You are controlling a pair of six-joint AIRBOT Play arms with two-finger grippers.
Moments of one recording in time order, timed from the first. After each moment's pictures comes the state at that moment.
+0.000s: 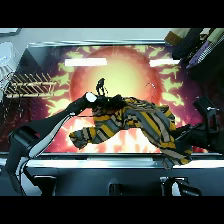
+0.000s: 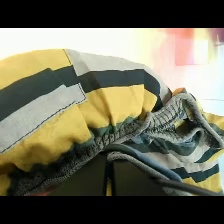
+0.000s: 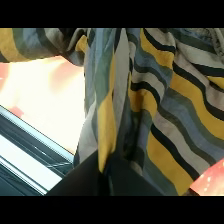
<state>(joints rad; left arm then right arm) -0.54 -1.95 1.54 0.59 -0.57 -1.51 -0.32 -0.54 0.79 2.16 -1.45 -2.36</state>
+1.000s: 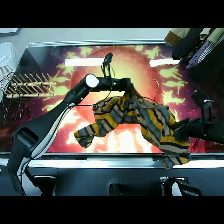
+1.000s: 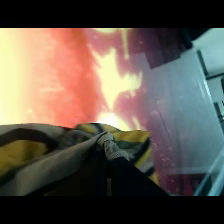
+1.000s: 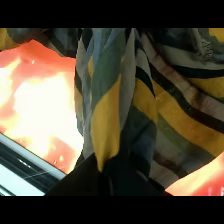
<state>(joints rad) -0.58 -1.96 1.93 0.71 -0.72 -1.47 -0.32 -0.69 0.79 2.16 -1.32 -2.37</state>
